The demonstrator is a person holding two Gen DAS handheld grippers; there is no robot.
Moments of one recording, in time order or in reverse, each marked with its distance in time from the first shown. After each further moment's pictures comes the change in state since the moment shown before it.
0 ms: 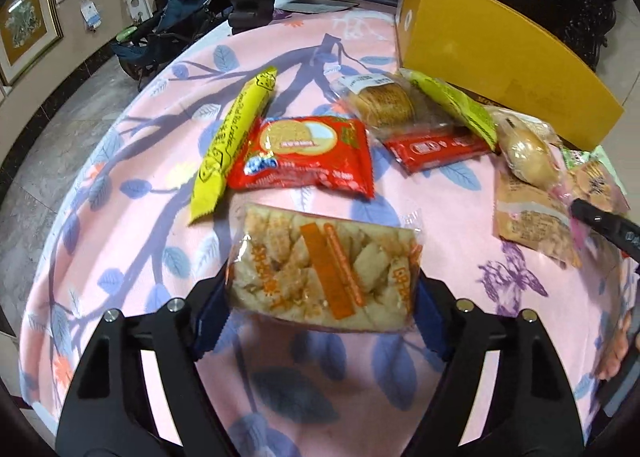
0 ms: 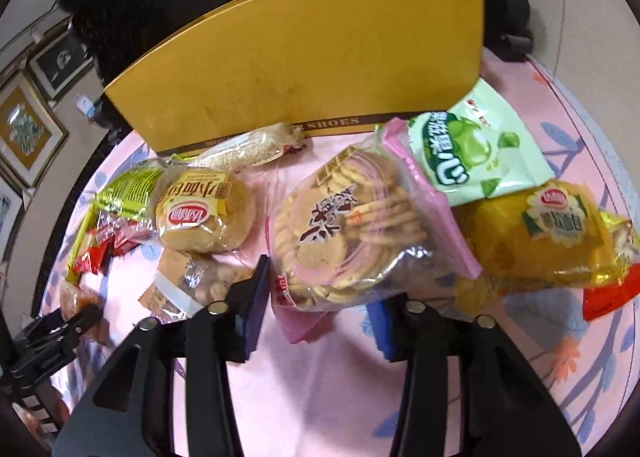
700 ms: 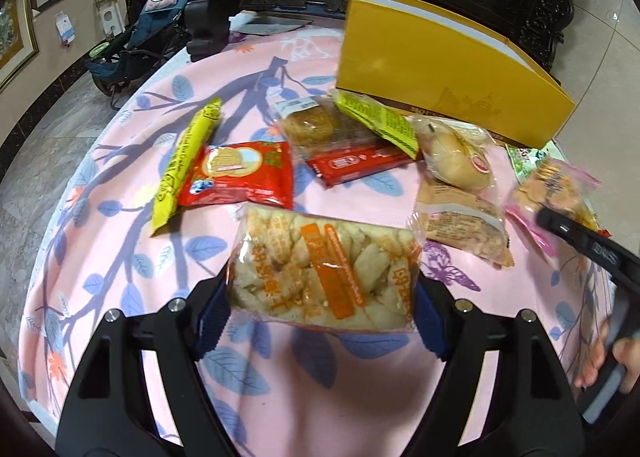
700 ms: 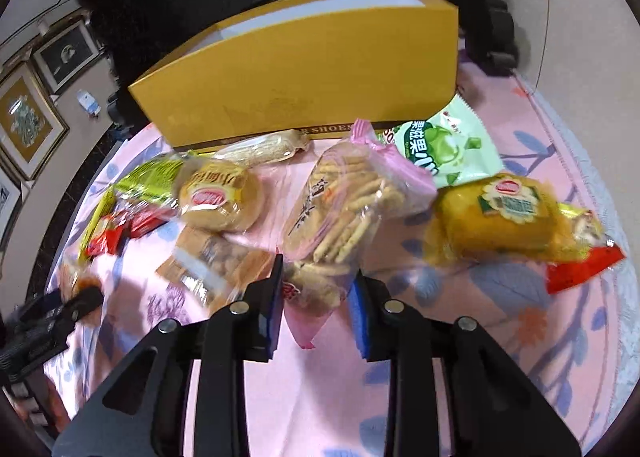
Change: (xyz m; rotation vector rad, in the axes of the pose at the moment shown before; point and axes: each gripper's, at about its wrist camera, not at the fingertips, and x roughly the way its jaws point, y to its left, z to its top) left arm -0.029 -0.036 0.002 0.061 -0.036 -0.095; right arm -0.020 -0.003 0.000 0.014 -0.006 -0.011
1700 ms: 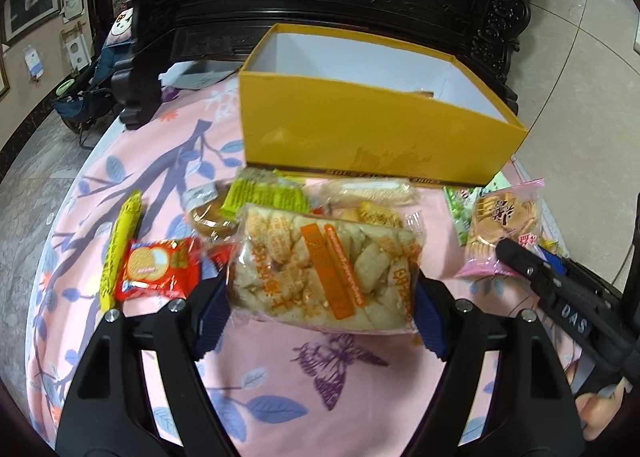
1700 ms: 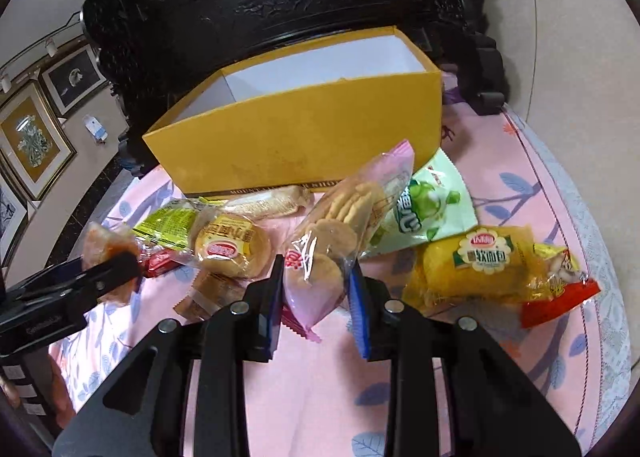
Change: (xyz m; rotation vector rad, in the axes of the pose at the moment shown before) left arm -0.007 -0.070 0.063 0.099 -0.061 -0.093; right arm -0.051 0.003 0.016 -0.028 -0.139 0.014
